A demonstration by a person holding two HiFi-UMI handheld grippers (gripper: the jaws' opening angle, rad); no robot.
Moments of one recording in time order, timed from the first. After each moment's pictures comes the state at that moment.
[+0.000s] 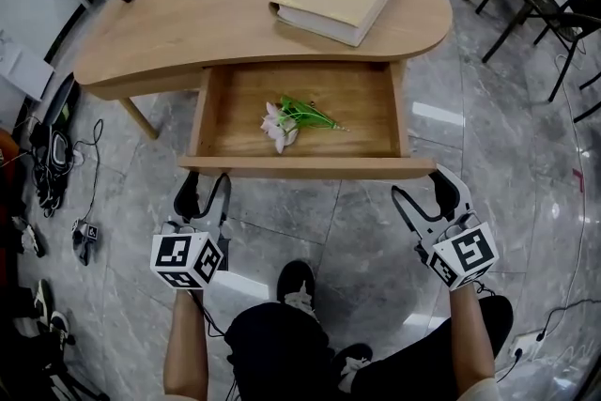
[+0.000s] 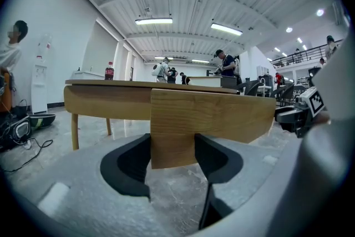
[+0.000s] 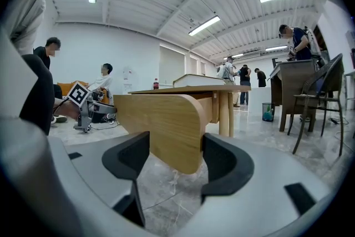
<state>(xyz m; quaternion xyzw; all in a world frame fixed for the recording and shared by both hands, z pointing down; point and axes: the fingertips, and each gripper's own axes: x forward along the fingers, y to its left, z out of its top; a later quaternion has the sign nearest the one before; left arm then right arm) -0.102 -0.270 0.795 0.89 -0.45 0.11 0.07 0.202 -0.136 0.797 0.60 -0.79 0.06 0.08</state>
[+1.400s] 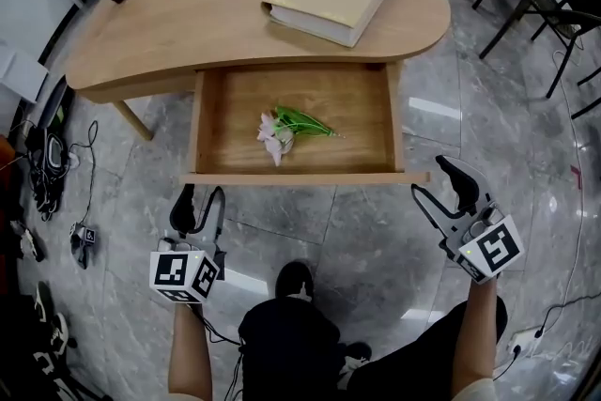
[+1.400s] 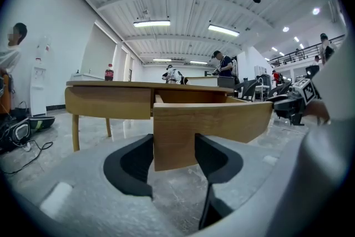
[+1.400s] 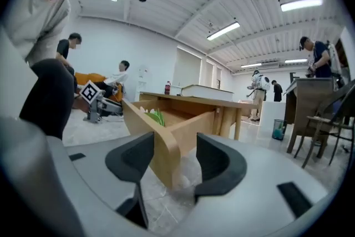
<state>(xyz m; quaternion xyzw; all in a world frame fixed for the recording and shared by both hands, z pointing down) -0.108 -0.260 0.799 0.89 -0.44 0.11 0.06 0.223 -0.129 0.768 0.54 -0.83 0.00 0.12</state>
